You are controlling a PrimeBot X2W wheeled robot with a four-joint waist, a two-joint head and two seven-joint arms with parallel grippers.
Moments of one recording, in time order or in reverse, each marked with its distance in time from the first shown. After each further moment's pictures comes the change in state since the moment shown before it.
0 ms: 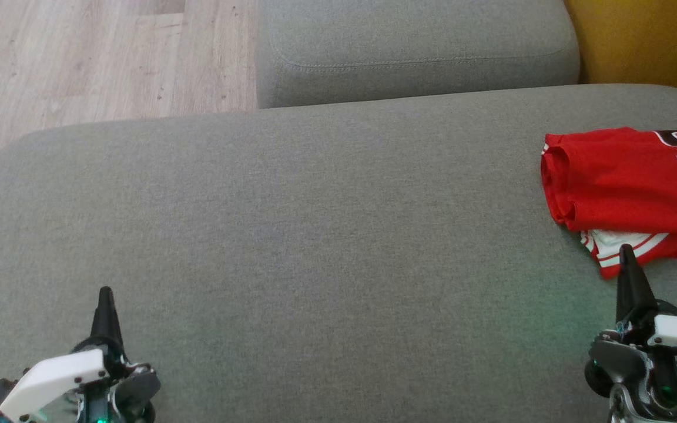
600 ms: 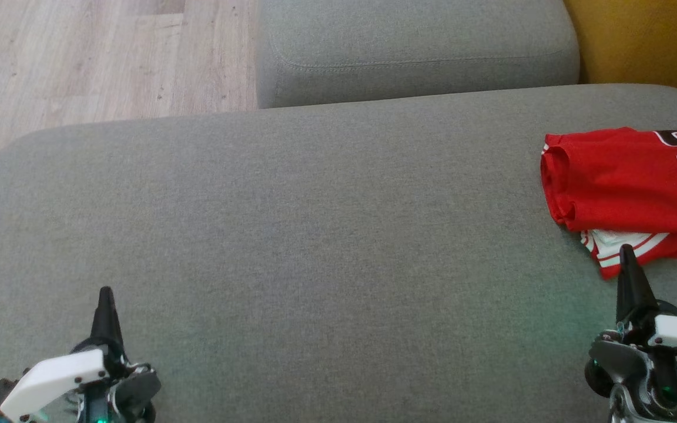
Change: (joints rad) left arm 0.000 -0.002 0.002 0.000 0.002 0.000 0.001; right arm 0.000 0.002 -0.004 0.000 0.000 0.000 0.003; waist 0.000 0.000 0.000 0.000
